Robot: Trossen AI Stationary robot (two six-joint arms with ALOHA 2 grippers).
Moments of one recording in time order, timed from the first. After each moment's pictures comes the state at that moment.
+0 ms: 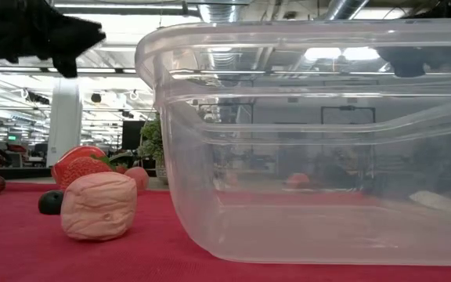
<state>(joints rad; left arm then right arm) -0.14 0.01 0.01 0.33 -0.34 -0.02 0.19 0.01 0.01 0.24 0.27 0.13</state>
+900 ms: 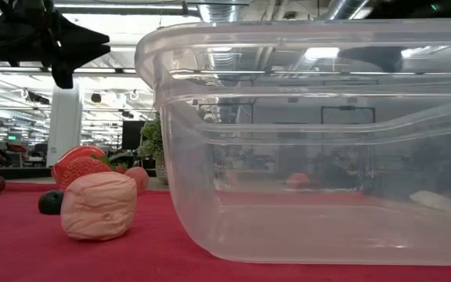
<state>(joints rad) -0.14 0.08 0.01 0.35 -0.52 -0.17 0.07 0.60 0.44 -0.01 0.45 0.26</state>
